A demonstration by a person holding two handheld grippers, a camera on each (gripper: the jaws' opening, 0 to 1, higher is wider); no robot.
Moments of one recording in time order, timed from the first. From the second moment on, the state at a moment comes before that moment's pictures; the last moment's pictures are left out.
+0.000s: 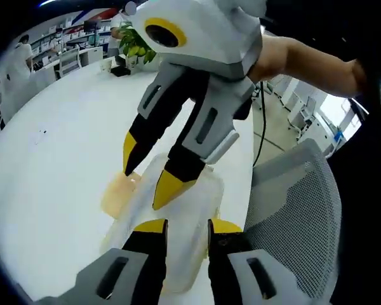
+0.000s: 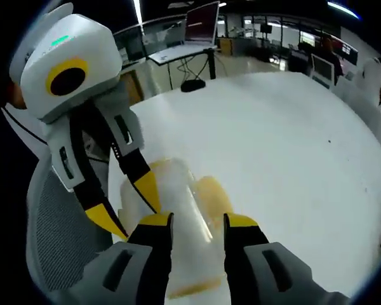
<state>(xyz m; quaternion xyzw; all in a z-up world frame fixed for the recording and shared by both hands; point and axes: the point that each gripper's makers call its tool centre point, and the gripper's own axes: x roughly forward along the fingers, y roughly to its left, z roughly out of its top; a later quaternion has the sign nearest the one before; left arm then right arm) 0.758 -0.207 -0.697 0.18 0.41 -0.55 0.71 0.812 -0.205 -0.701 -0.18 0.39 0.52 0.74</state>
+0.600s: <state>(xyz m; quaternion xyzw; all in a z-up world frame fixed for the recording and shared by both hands) 0.761 -0.210 -0.706 0.19 0.41 -0.58 0.68 0.802 -0.207 -0.717 -0.21 0.40 0.53 0.72</state>
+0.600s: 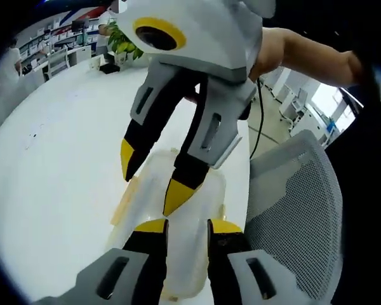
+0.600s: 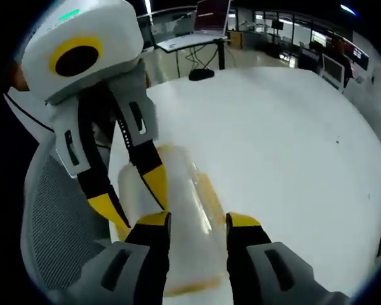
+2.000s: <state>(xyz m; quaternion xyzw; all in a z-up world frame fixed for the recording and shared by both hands) 0.756 -0.209 -0.709 0.24 0.39 -0.61 0.64 0.802 -0.206 -0.716 -0.22 0.38 0.54 0.72</state>
